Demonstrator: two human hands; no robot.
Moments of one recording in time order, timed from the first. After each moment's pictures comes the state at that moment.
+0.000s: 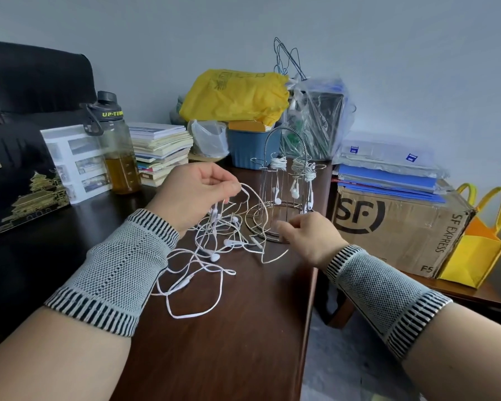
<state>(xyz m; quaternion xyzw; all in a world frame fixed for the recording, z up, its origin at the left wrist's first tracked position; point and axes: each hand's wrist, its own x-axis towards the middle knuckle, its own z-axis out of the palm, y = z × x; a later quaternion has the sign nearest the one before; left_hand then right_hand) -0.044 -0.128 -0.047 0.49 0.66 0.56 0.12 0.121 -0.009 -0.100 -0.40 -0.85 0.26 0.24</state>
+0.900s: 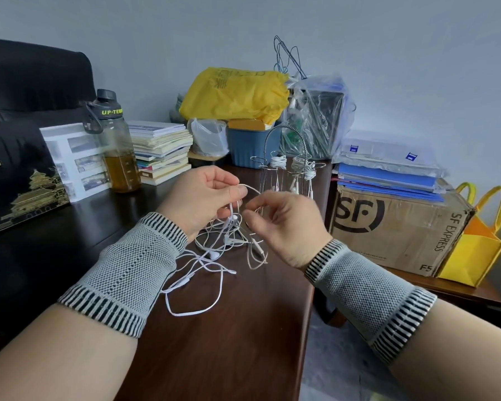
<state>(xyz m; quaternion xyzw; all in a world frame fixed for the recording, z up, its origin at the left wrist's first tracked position) -0.032 -0.123 -0.054 0.43 0.64 0.60 0.21 0.108 -0.043 -0.084 -0.19 -0.87 0.18 0.43</state>
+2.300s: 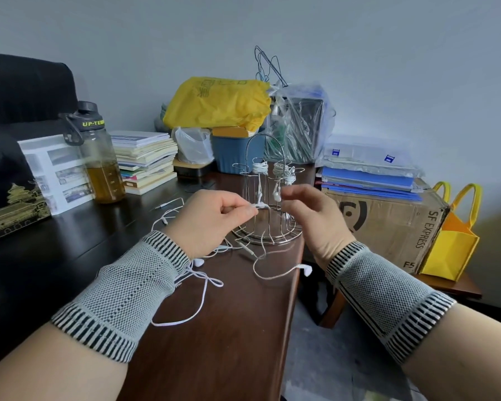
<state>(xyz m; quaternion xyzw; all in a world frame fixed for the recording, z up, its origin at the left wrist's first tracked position) -0.005 -0.123 -0.057 0.61 0.67 0.42 0.08 0.150 -0.015 -0.079 -0.28 -0.69 0.49 0.46</state>
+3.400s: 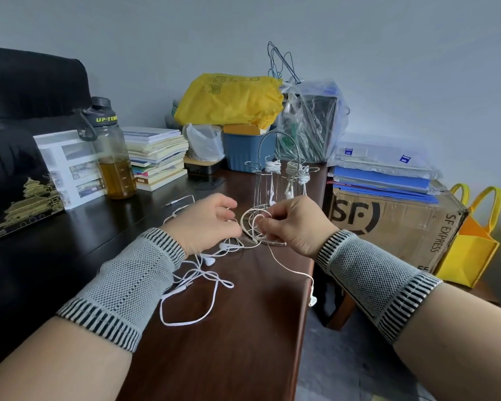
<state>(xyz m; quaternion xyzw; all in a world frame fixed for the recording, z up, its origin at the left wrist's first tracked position) -0.038 -0.118 -0.069 0.51 0.75 0.36 0.21 0.115 -0.010 -0.082 -0.27 -0.84 0.37 0.29</state>
